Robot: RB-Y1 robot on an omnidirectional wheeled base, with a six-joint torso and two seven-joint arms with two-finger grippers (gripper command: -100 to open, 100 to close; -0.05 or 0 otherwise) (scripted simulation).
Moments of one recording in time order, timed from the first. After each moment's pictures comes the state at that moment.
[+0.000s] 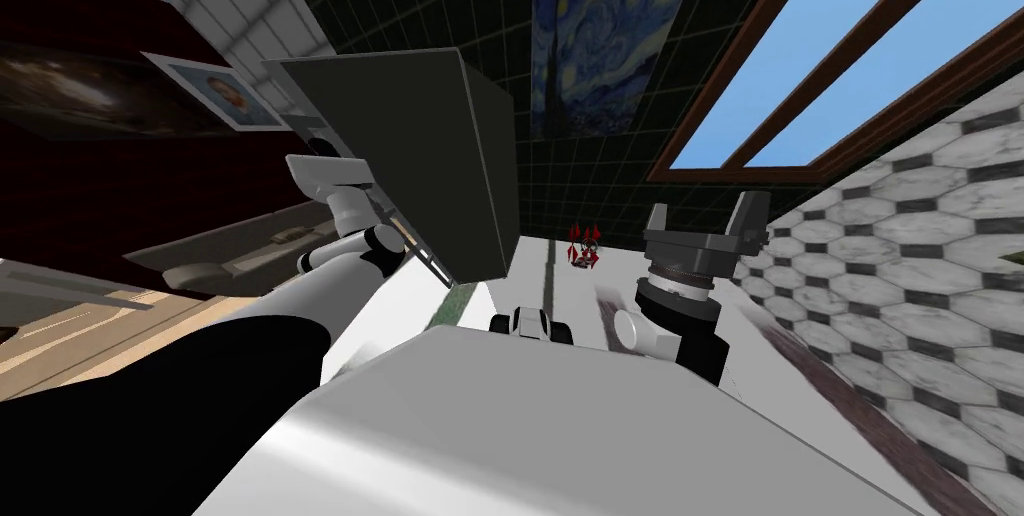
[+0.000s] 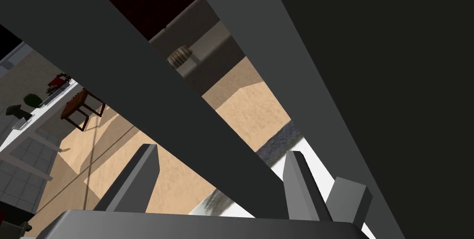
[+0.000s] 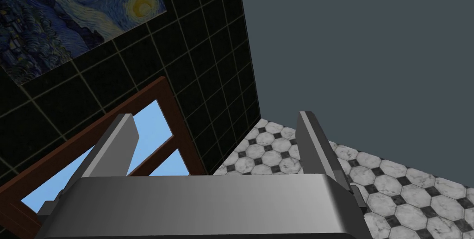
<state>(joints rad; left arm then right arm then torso) -0.98 0.79 0.71 -1.02 -0.48 0.94 1.20 0.46 0.04 0.00 -2.30 -0.02 -0.61 -0.17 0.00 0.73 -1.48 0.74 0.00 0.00</state>
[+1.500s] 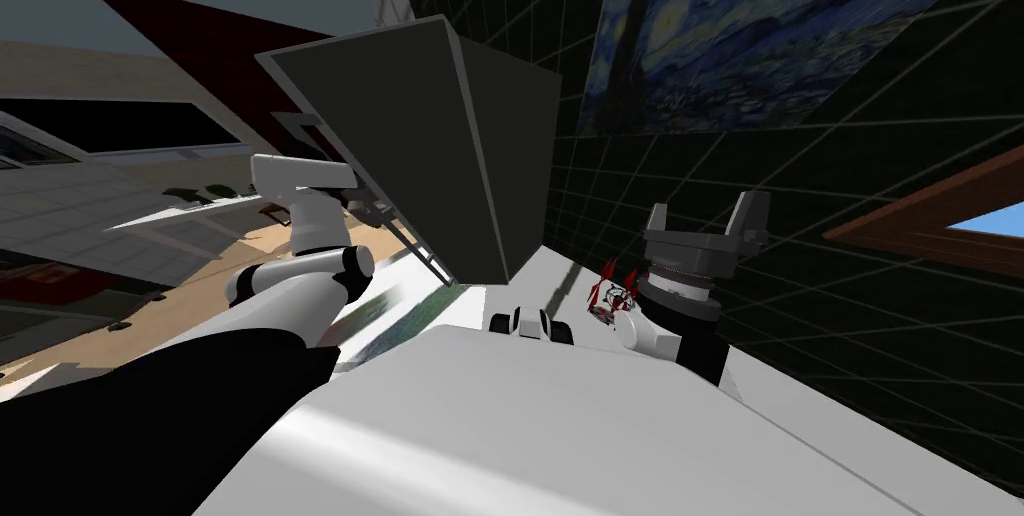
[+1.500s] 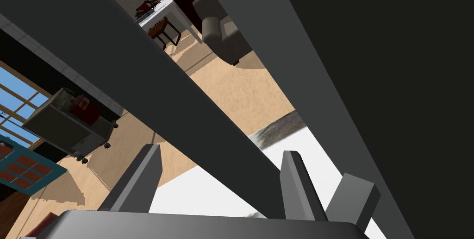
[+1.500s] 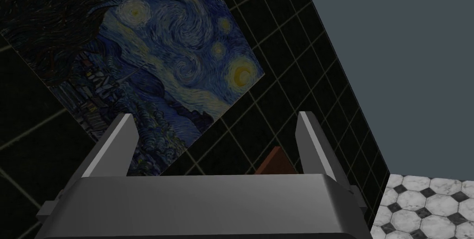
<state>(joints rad) -0.74 0.98 0.49 -1.14 -0.06 1.01 1.28 0.46 0.04 0.00 -2.31 -0.02 -0.61 -0.17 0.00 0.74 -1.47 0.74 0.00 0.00</state>
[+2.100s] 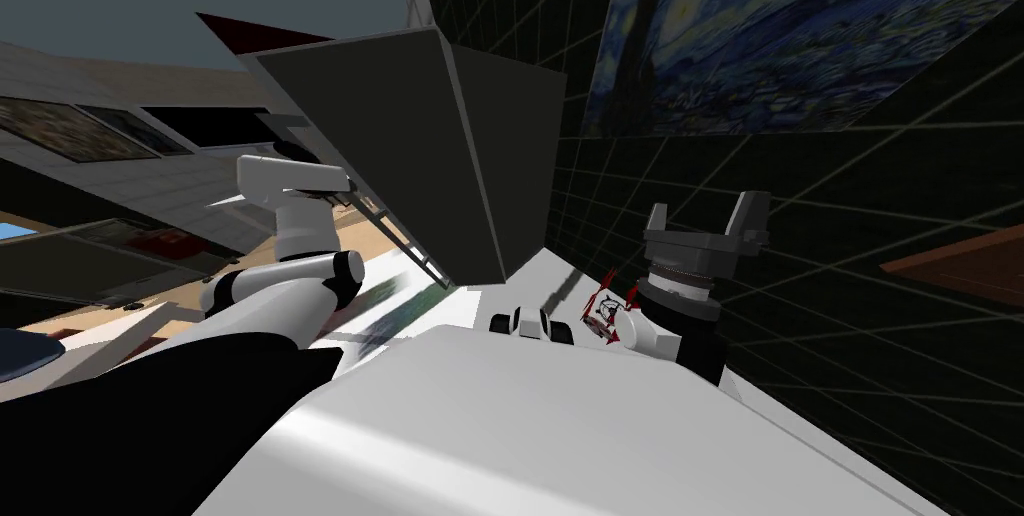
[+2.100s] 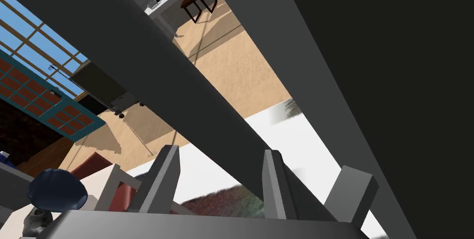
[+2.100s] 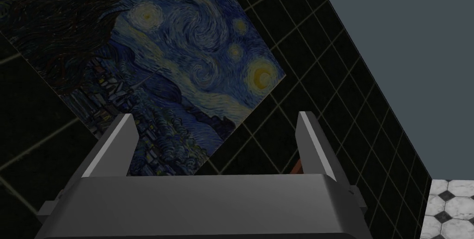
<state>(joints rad) -0.68 1.03 0.49 -1.16 -0.05 1.03 1.34 0.46 0.04 0.00 -2.31 -0.02 -0.61 -0.17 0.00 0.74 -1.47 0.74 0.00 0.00</state>
